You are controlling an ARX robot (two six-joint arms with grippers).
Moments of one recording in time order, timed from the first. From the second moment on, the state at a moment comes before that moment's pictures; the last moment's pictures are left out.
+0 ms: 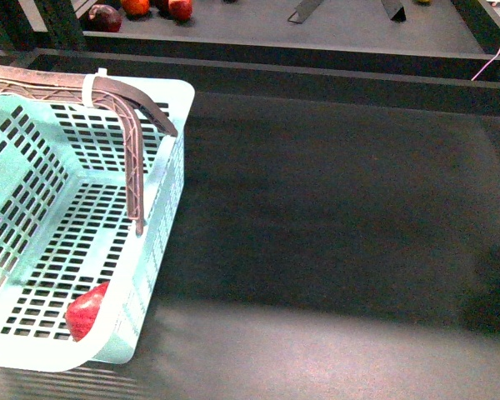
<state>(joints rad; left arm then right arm) 0.00 0.28 0.01 0.28 0.00 -0.01 0.00 0.01 0.02 0.00 0.00 0.00</state>
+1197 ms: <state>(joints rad) 0.00 0.01 0.01 0.00 0.00 -0.01 0.00 0.01 0.02 0.00 0.00 0.00</state>
